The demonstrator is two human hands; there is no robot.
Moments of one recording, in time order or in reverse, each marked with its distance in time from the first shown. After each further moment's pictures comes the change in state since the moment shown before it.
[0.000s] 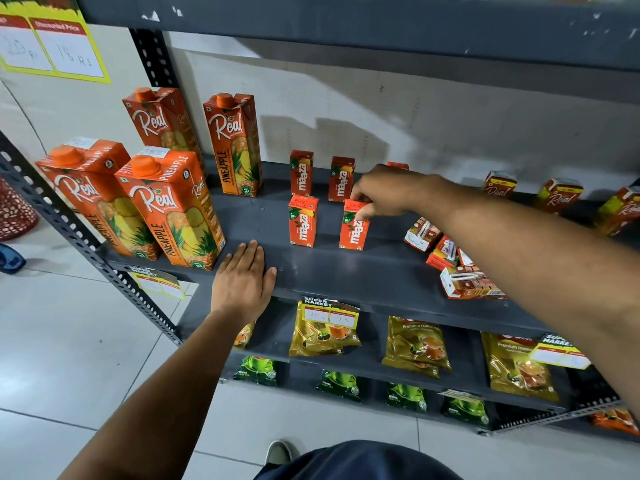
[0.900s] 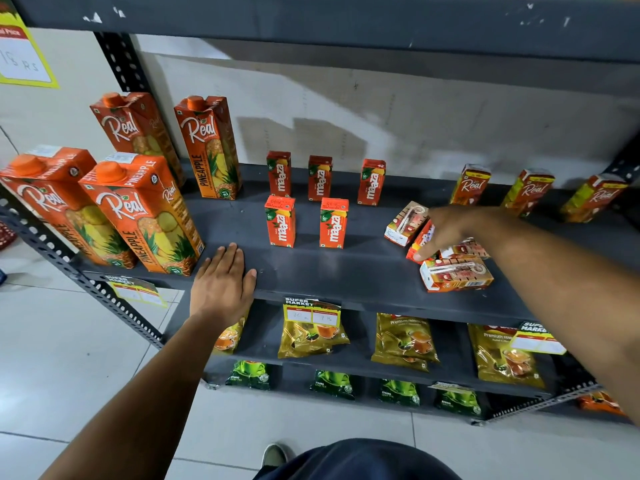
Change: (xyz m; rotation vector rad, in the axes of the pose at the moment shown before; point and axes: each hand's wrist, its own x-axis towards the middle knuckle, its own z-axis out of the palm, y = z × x) left_hand 0.001 0.002 0.000 0.011 0.002 -0.007; right_hand -0.083 0.092 0.076 0.243 -0.358 0.584
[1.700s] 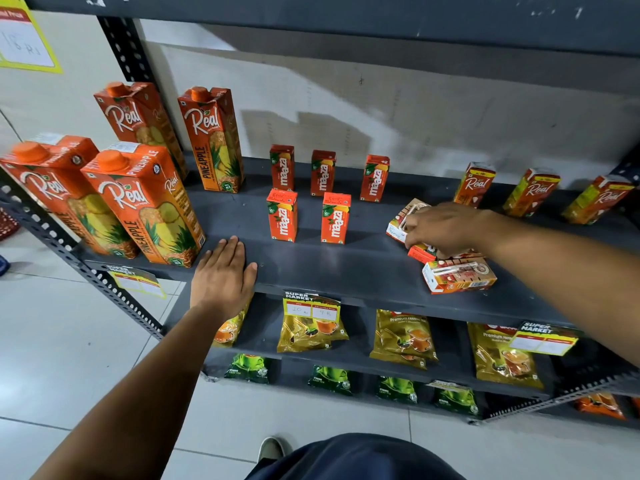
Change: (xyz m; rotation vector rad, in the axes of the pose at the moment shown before) left_hand -0.001 0.001 0.000 -0.011 0.006 -0.009; right_hand -0.023 -0.014 0.001 -0.770 0.213 -0.565
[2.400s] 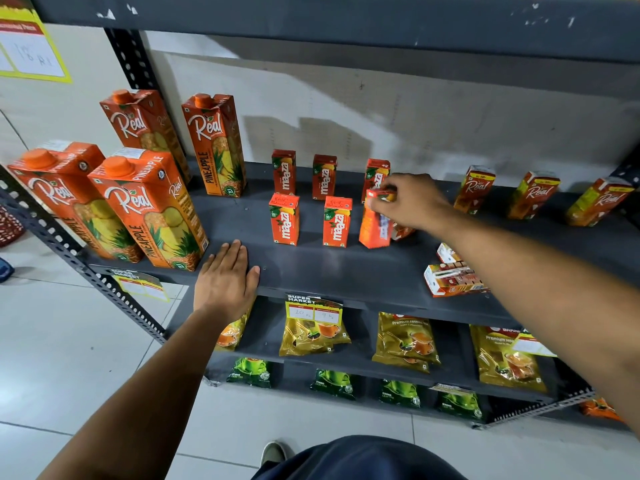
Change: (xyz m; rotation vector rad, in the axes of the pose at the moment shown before) left_hand -0.001 0.000 -0.001 -0.006 -0.007 -0.003; right_hand 0.028 -0.023 -0.046 0.888 0.603 0.555
